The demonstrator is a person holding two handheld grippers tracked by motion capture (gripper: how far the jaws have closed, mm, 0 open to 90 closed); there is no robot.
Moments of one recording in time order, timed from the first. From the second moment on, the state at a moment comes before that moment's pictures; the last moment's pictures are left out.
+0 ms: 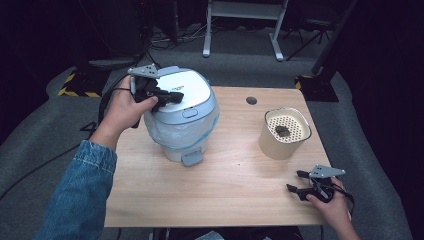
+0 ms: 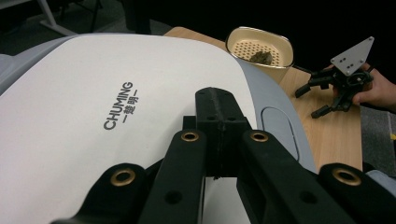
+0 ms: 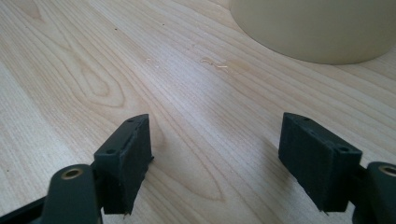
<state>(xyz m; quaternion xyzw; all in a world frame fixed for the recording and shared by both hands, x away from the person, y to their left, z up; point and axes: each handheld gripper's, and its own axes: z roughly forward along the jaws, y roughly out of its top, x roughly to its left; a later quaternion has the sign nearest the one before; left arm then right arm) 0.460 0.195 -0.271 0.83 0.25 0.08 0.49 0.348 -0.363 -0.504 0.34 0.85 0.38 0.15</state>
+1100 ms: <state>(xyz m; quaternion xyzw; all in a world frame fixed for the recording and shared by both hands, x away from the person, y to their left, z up) 0.386 0.211 -0.256 0.80 0.23 0.15 0.53 0.349 -0.364 -0.504 0.33 0.85 0.38 0.15</state>
